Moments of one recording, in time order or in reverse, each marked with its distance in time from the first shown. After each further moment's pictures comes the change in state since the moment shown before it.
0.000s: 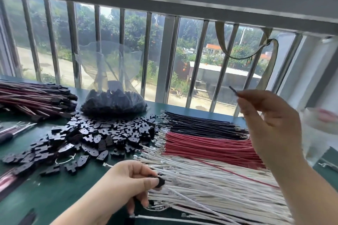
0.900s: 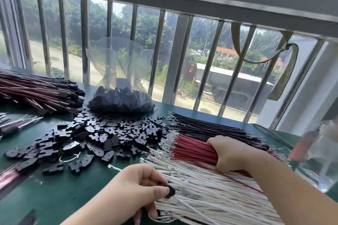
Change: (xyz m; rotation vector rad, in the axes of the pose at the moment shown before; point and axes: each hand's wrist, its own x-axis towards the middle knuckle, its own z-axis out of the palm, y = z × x) left_hand 0.004 -0.001 -0.002 0.068 -0.043 0.040; right_hand 0.002 0.100 0.069 -0.854 -1.285 0.239
